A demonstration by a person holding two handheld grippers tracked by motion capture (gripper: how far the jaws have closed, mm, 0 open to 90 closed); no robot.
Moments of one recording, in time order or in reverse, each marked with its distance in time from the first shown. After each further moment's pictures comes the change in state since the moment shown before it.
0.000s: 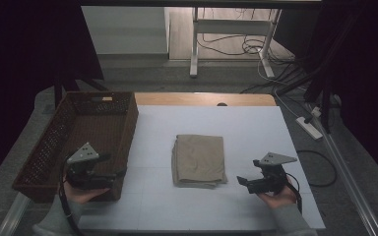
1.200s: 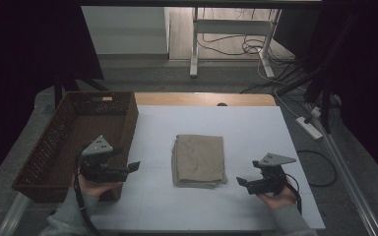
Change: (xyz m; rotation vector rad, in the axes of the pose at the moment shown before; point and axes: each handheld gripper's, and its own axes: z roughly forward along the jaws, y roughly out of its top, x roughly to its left) left arm -0.017 0.029 0.017 -0.014 -0.030 0.012; right arm 0.001 -0.002 0.001 0.007 0.004 0.000
